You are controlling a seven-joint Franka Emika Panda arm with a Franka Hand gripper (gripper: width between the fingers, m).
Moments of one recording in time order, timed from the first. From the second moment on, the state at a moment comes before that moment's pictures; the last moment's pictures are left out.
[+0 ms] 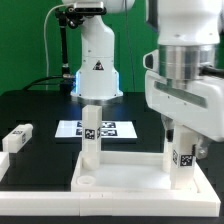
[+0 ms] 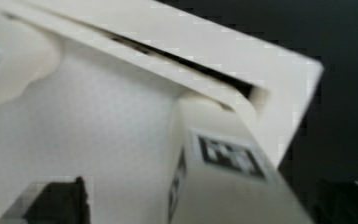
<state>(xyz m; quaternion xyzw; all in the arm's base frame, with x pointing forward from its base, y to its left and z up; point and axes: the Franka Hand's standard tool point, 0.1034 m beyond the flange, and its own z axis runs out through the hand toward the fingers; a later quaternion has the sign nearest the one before) 0.657 0.104 0.097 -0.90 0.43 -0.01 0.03</state>
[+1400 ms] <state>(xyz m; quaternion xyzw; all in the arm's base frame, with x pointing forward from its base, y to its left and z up) 0.671 0.092 0.113 -0.96 0.28 -0.06 0.03</state>
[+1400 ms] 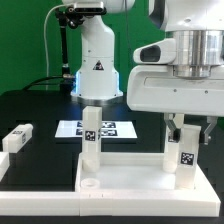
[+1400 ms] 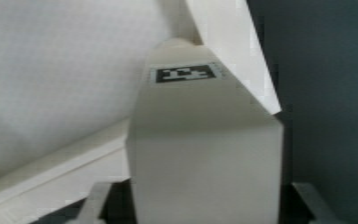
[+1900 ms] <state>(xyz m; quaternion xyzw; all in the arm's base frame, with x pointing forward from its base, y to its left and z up) 0.666 0.081 0.112 -0.76 0.64 -0.01 0.06</state>
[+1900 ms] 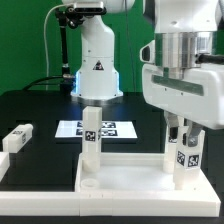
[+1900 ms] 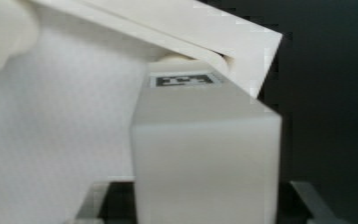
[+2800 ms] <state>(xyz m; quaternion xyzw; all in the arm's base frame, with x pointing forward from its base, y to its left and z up) 0.655 0.083 0.111 -0.50 0.86 0.01 0.09</state>
